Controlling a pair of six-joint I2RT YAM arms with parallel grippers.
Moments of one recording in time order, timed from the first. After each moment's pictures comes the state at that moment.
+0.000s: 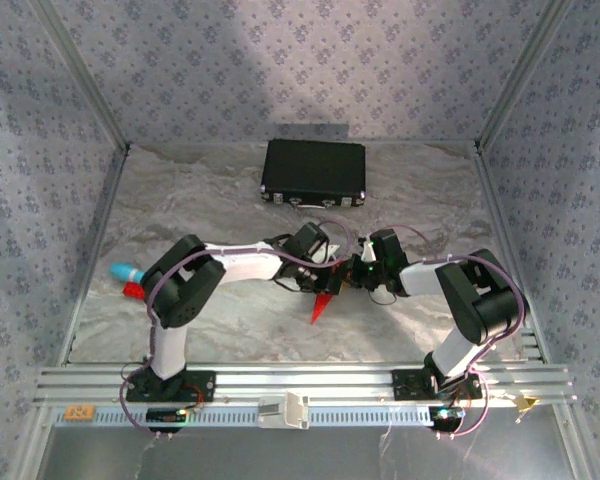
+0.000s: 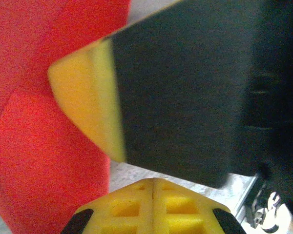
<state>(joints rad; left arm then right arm) -0.89 1.95 1.15 -0.21 0.54 -0.65 0.40 1.63 0.53 0.26 -0.52 0.79</state>
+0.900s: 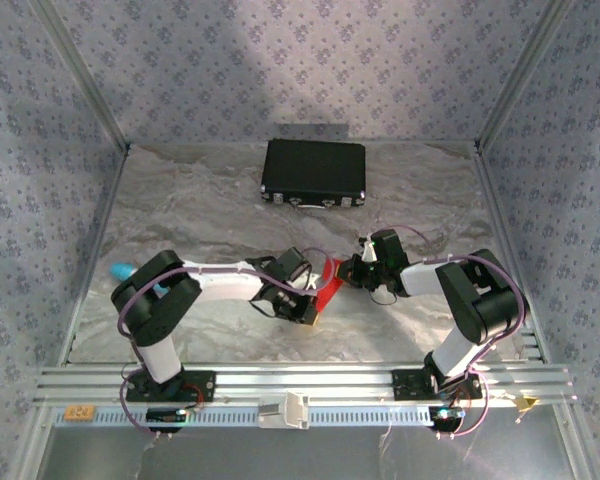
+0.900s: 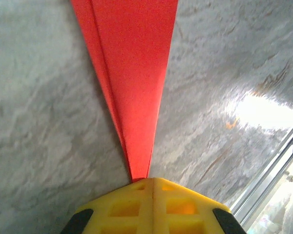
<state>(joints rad) -0.94 1.74 0.88 -0.32 0.49 -0.58 0.39 1.63 0.53 0.26 -0.54 0.79</state>
